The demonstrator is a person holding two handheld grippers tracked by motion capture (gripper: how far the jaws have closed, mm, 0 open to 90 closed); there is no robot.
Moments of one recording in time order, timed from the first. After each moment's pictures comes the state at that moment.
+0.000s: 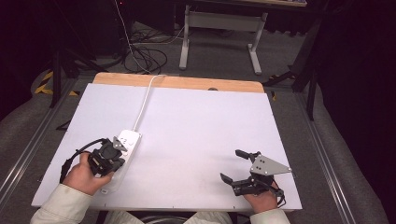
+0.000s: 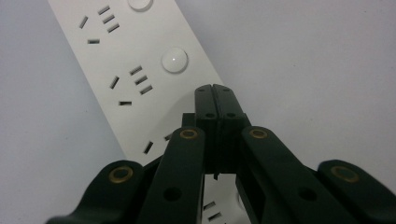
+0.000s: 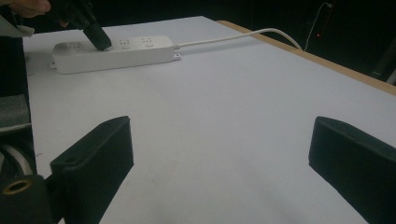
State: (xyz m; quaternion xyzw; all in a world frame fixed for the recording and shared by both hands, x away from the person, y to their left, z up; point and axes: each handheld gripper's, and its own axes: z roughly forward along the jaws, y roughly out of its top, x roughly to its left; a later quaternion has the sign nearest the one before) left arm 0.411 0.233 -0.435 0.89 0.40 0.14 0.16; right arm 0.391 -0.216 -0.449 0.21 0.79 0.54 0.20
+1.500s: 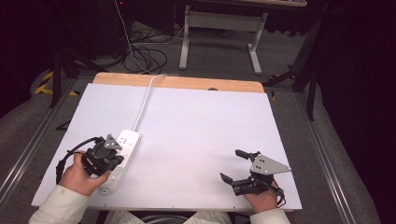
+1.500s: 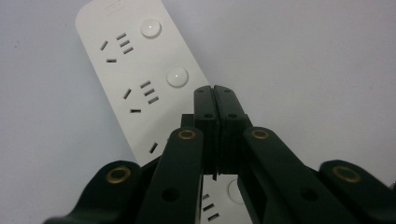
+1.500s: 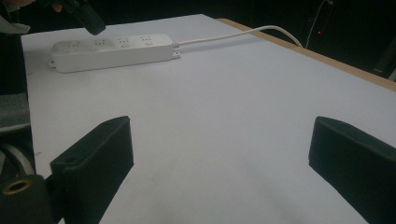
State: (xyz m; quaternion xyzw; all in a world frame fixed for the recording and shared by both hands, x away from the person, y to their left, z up) left arm 0.400 0.240 -0.416 0.88 0.40 0.15 0.21; right arm 0.393 -0.216 -0.450 0.22 0.79 0.54 0.20
